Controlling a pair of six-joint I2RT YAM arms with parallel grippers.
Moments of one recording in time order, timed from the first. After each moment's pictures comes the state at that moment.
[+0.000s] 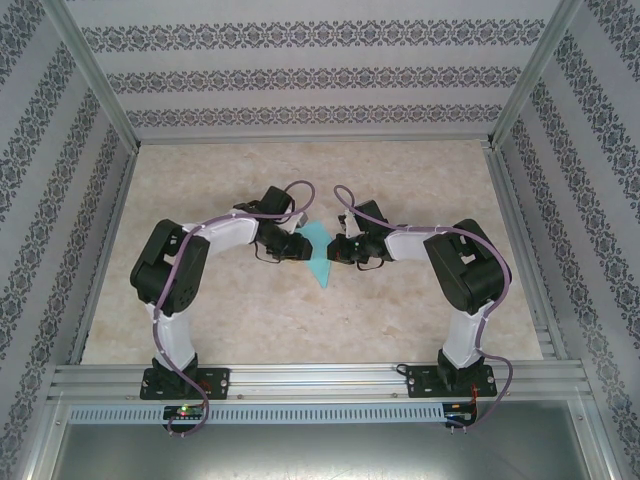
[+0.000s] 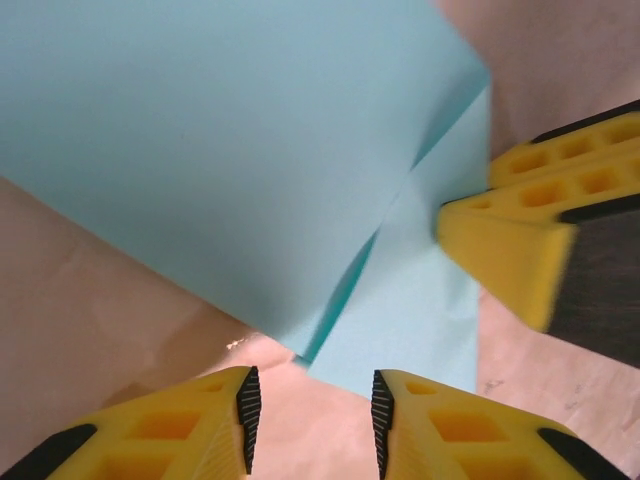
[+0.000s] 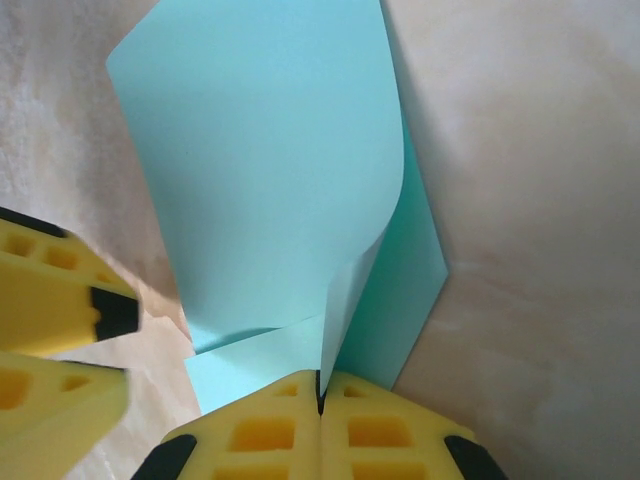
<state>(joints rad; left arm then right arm) -0.46 1.89 1.20 -0.51 0.46 -0.33 0.47 1.88 0.94 -0.03 -0.53 0.58</state>
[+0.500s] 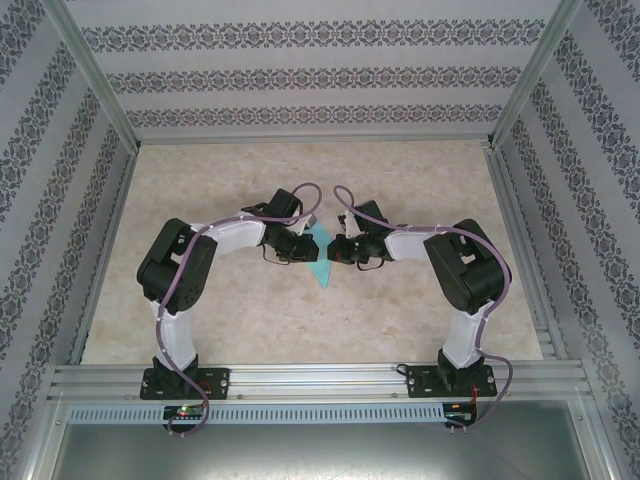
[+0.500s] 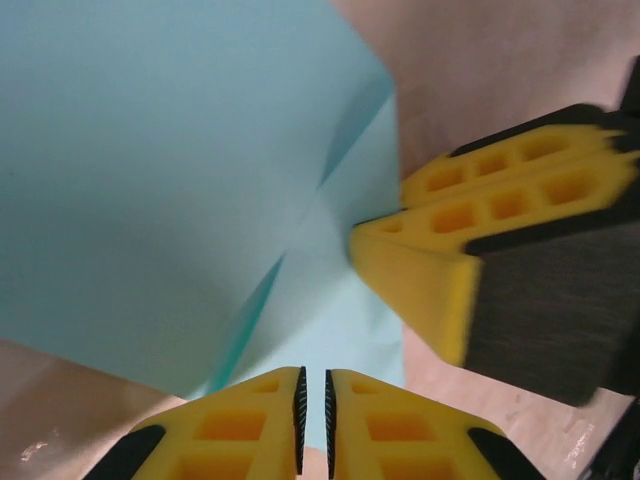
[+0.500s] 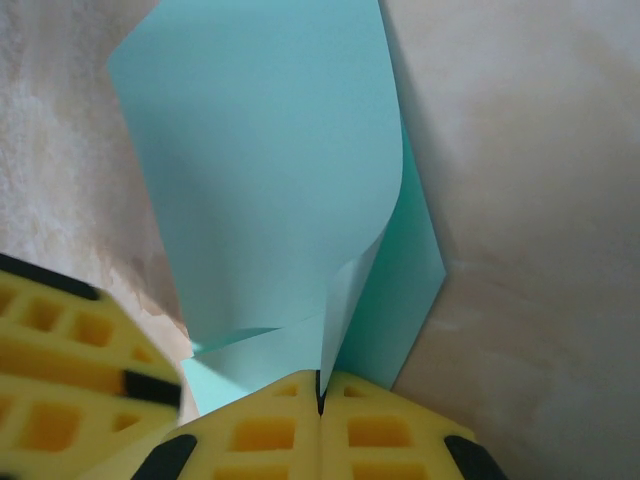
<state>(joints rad) -0.50 1.94 1.21 -0.44 0.53 -0.40 0.47 1.88 0.94 -0.03 -0.53 0.57</state>
